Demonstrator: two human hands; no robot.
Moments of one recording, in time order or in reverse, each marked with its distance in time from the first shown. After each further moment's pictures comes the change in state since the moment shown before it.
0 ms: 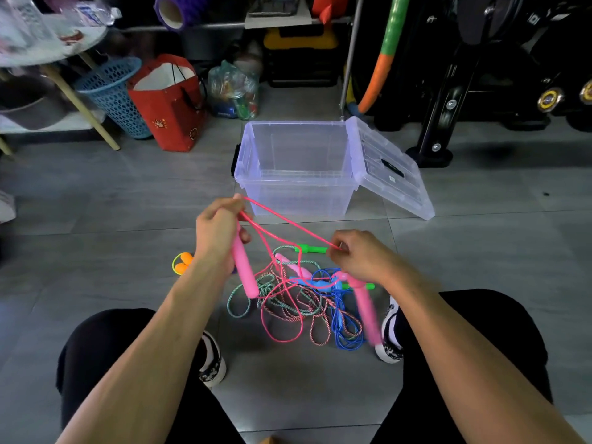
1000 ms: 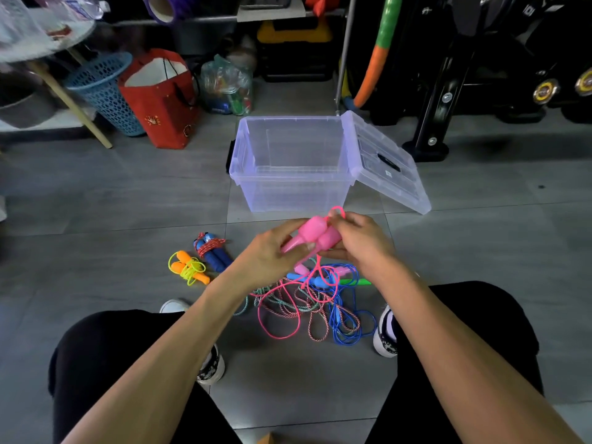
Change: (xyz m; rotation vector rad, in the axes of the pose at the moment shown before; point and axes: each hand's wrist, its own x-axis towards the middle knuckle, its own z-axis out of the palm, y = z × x) left_hand -0.023 -0.032 0.019 0.822 -0.727 0.426; right_hand 0.012 -0.015 0.008 1.050 0.247 0.306
